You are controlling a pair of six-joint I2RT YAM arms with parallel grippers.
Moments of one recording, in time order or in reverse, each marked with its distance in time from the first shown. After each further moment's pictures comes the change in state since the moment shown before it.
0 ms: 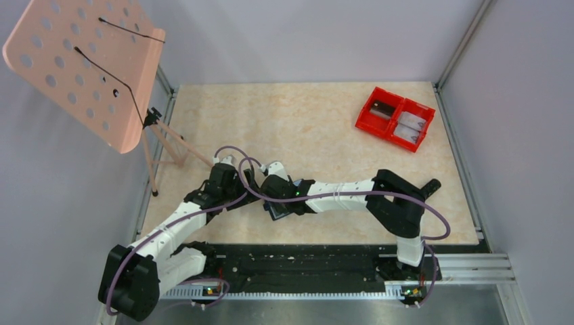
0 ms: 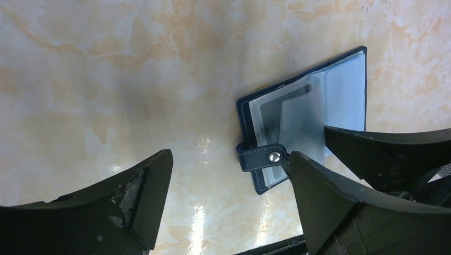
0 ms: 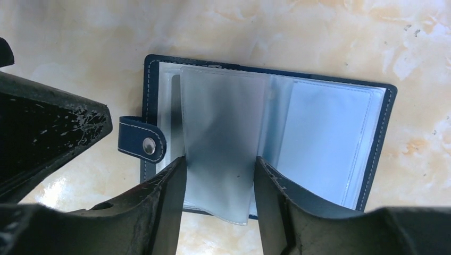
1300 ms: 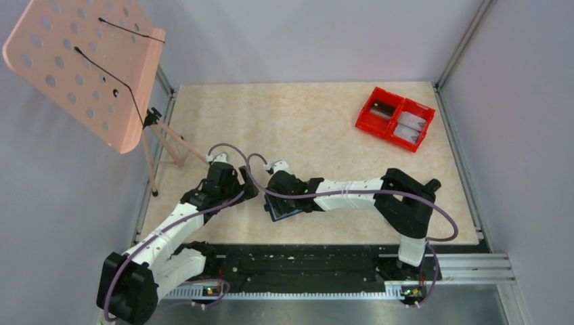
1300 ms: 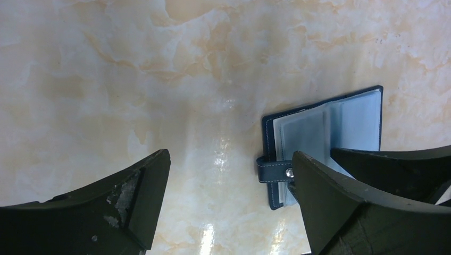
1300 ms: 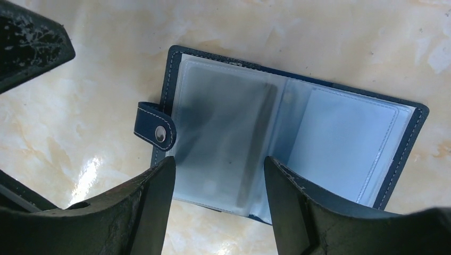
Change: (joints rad) left arm -0.001 -0.047 0.036 -0.074 -0.137 0.012; right arm -0.045 -0.070 -0.086 0.072 -0.148 0.008
